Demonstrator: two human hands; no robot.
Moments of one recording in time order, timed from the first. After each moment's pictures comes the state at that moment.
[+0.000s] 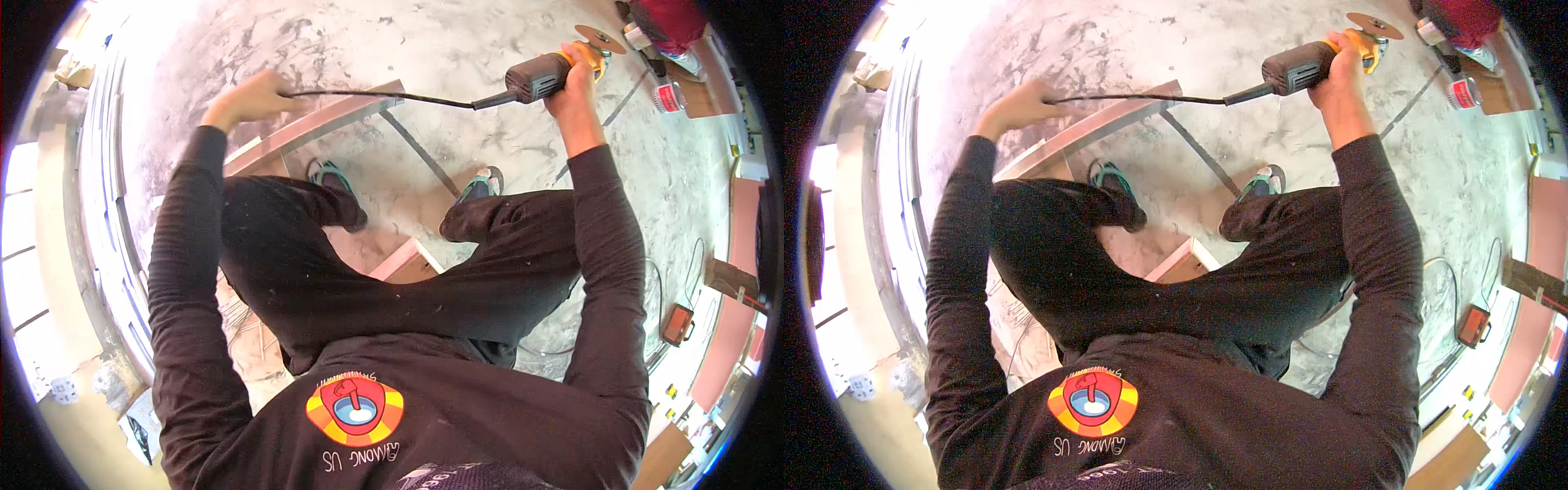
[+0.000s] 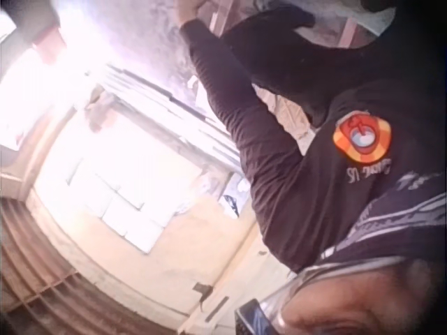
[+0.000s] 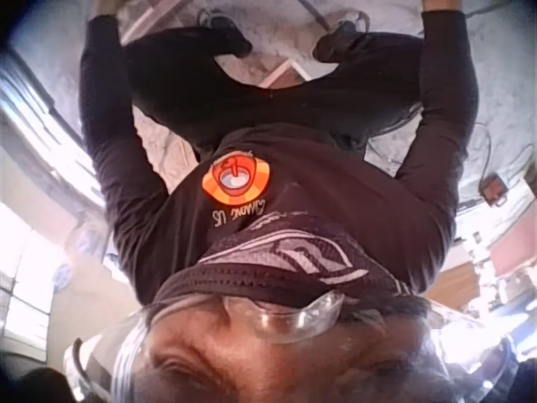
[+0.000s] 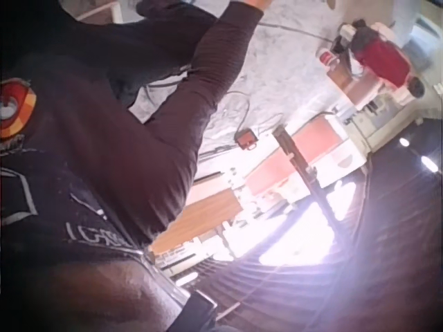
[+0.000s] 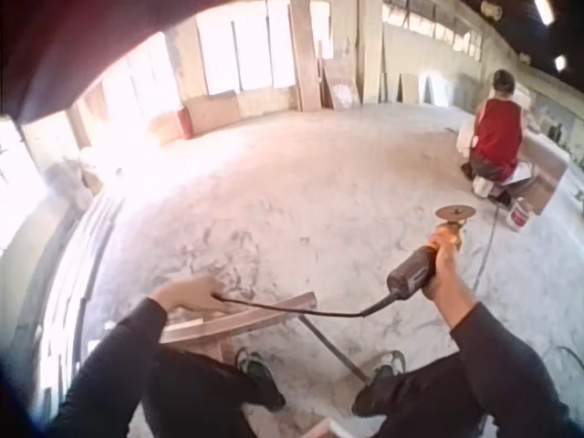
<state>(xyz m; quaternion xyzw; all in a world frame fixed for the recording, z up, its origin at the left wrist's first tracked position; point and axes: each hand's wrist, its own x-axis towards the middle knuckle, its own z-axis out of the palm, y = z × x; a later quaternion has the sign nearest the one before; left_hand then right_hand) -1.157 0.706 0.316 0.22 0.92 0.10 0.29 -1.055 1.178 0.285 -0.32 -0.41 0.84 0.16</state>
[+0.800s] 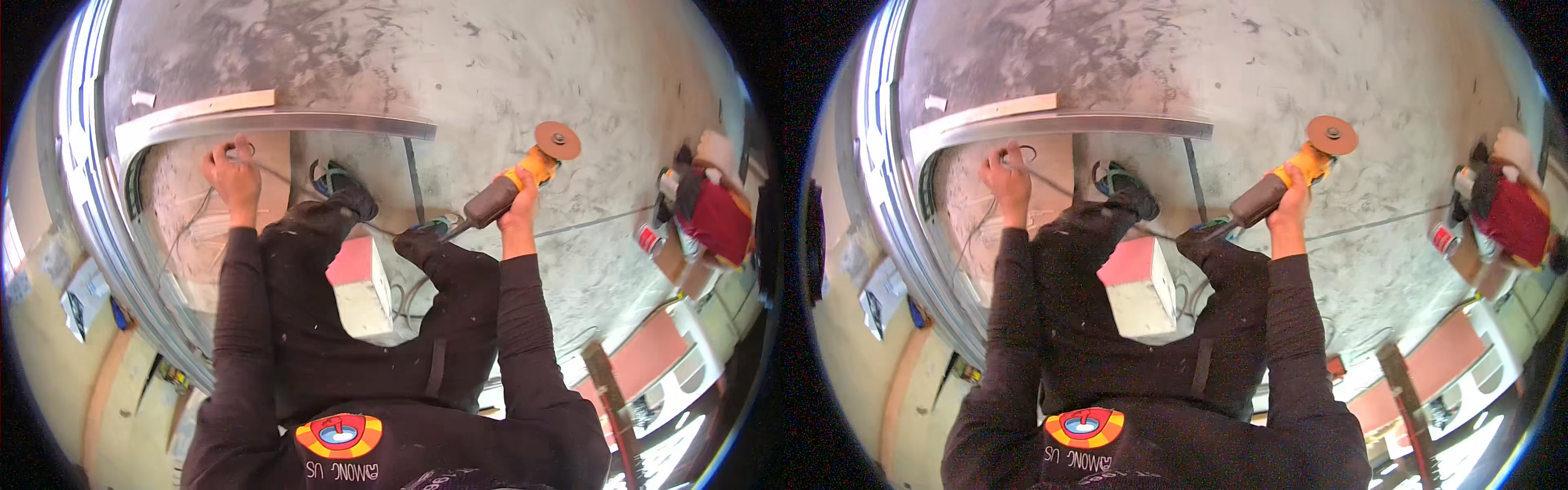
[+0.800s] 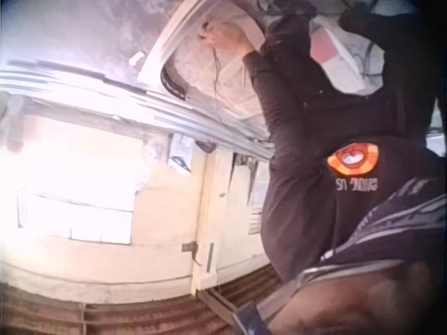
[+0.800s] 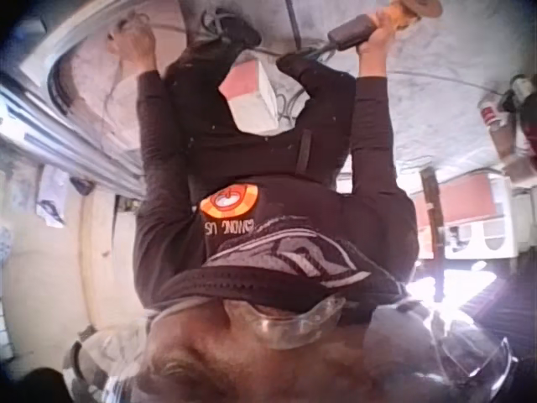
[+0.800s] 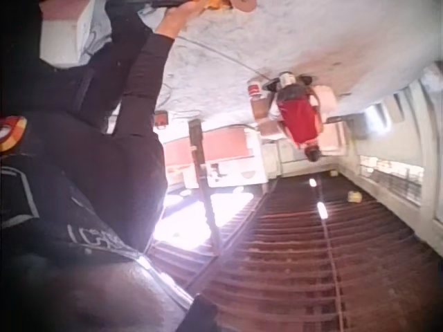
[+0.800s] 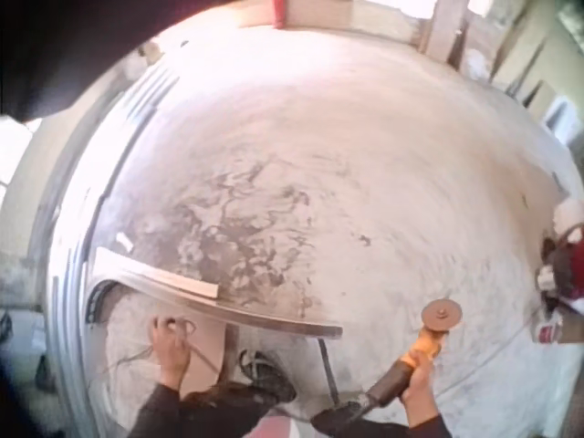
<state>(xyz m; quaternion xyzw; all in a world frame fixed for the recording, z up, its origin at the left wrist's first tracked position) -1.106 0.622 0.235 -0.29 0.94 0.13 -0.14 -1.171 1.103 0.235 -0.48 -0.45 0.75 -0.09</state>
